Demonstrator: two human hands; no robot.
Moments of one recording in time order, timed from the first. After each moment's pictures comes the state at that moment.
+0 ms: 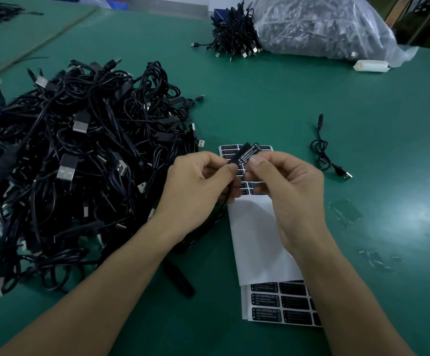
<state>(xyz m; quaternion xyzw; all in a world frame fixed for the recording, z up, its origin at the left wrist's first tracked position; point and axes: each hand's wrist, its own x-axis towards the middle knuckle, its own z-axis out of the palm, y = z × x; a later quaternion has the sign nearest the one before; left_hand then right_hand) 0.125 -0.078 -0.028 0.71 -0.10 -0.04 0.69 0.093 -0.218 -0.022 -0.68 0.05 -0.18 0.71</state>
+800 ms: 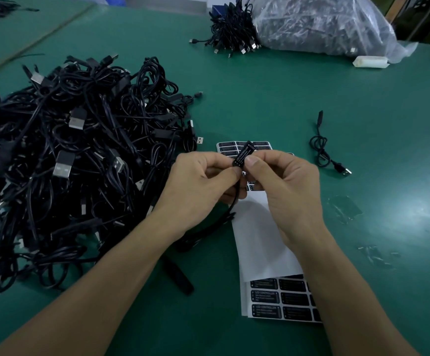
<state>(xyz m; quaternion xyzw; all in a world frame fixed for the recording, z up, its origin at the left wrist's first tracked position) 0.124 -0.076 -0.028 0.69 -0.14 -0.09 0.70 0.094 -0.219 -0.022 -0.72 0.01 -0.17 0.67</state>
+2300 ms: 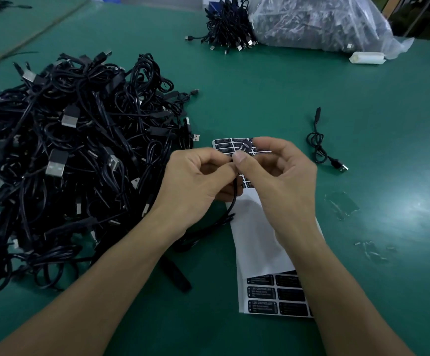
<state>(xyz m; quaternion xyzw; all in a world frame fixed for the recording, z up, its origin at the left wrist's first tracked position) 0.122 -0.080 -0.029 0.67 -0.12 -0.07 0.73 0.091 -0.215 -0.025 -0.71 0.06 -0.21 0.67</state>
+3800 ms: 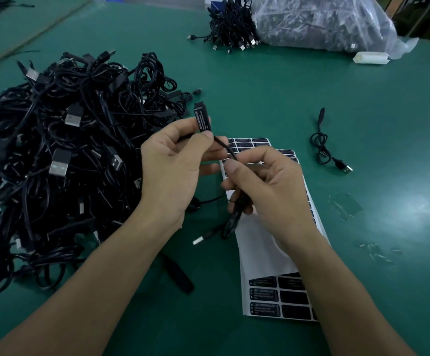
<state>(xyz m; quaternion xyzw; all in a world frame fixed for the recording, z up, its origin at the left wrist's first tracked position) 0.125 -0.074 -0.010 0.57 -0.04 0.03 0.82 0.088 -0.209 -0.023 -0.70 0.00 -0.07 0.71</state>
